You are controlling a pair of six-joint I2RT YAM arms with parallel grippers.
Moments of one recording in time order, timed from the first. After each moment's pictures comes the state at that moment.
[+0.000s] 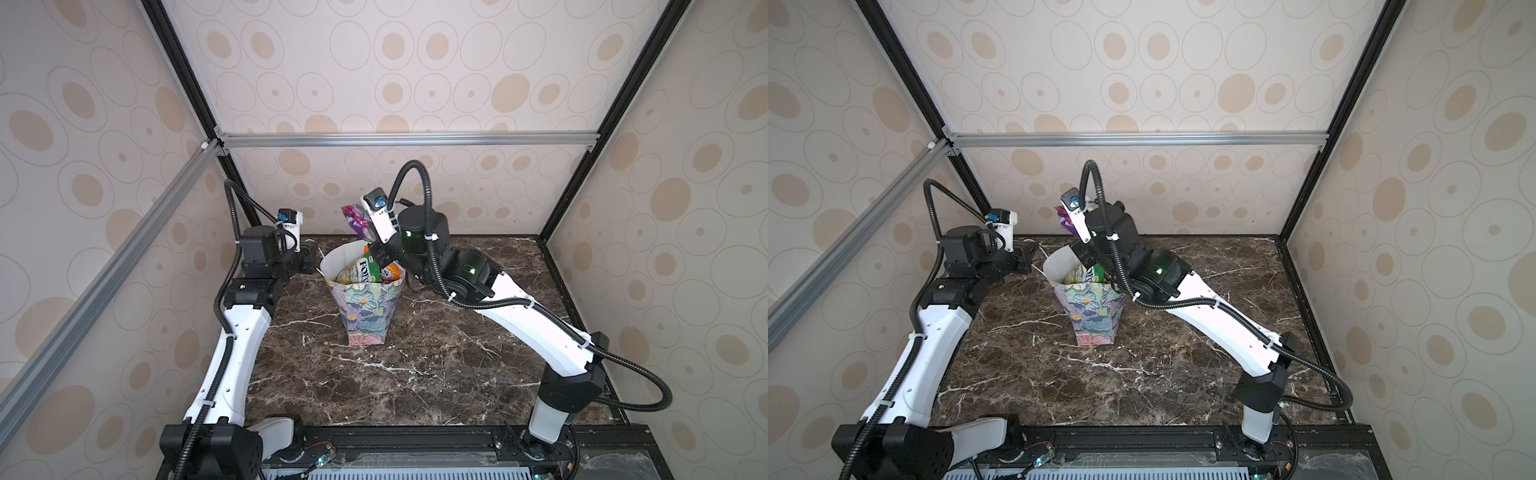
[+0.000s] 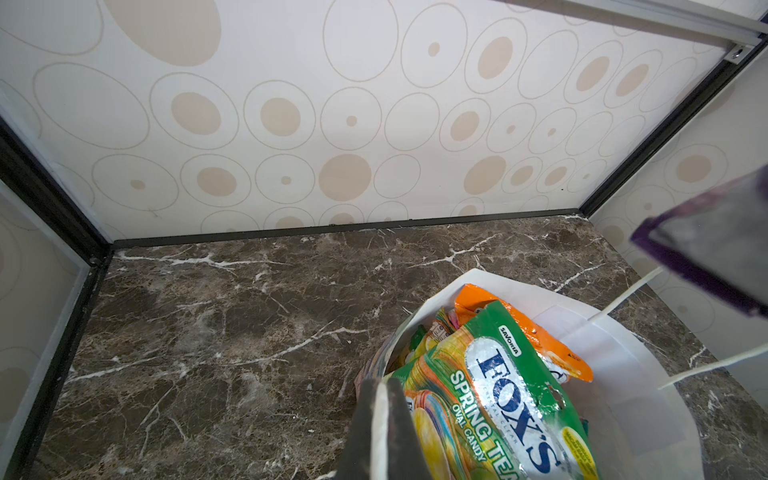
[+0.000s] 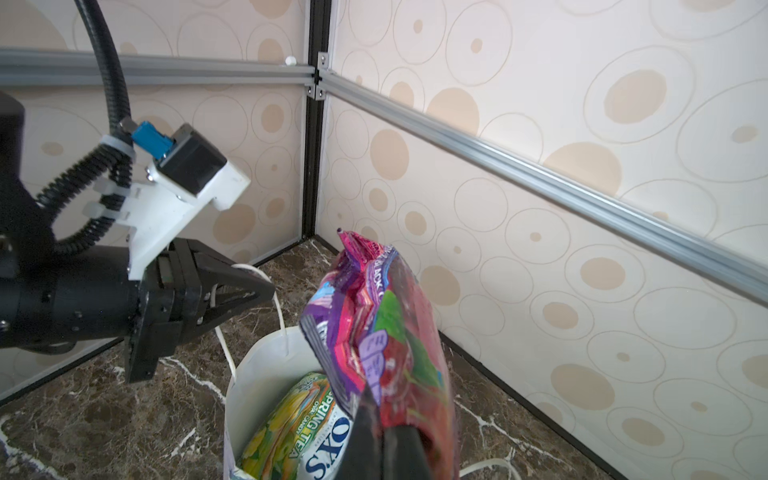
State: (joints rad) left arm 0.01 1.21 1.27 -0.44 0.33 -0.06; right arm 1.03 1.82 2.17 -0.58 0.44 -0.13
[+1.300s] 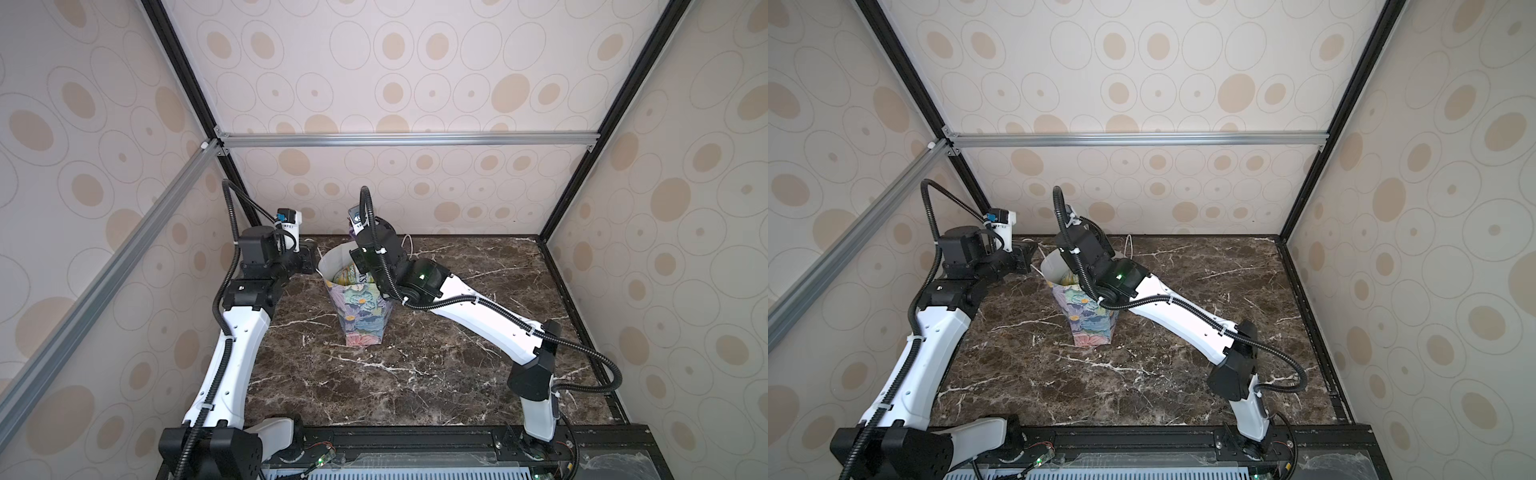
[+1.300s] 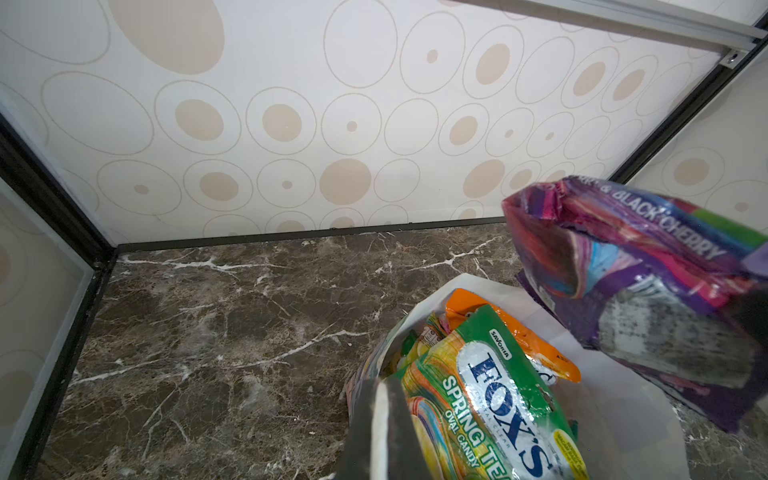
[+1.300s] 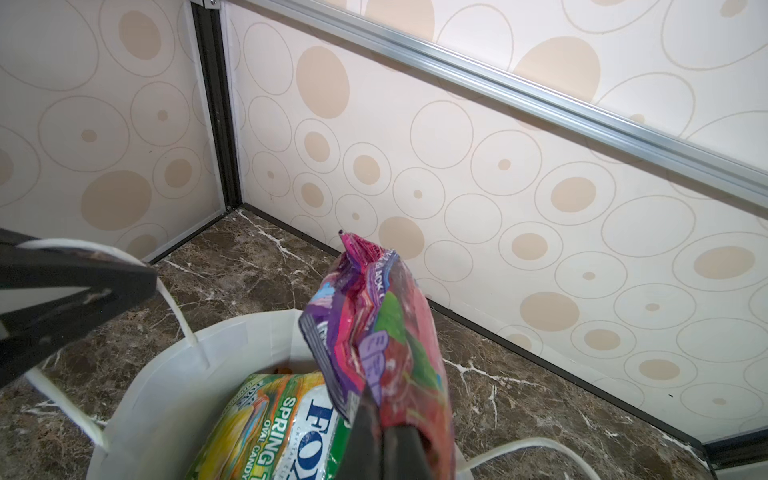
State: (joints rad) left arm 0.01 1.20 1.27 -0.44 0.33 -0.06; right arm 1.04 1.98 2.16 -0.51 0.69 -0.02
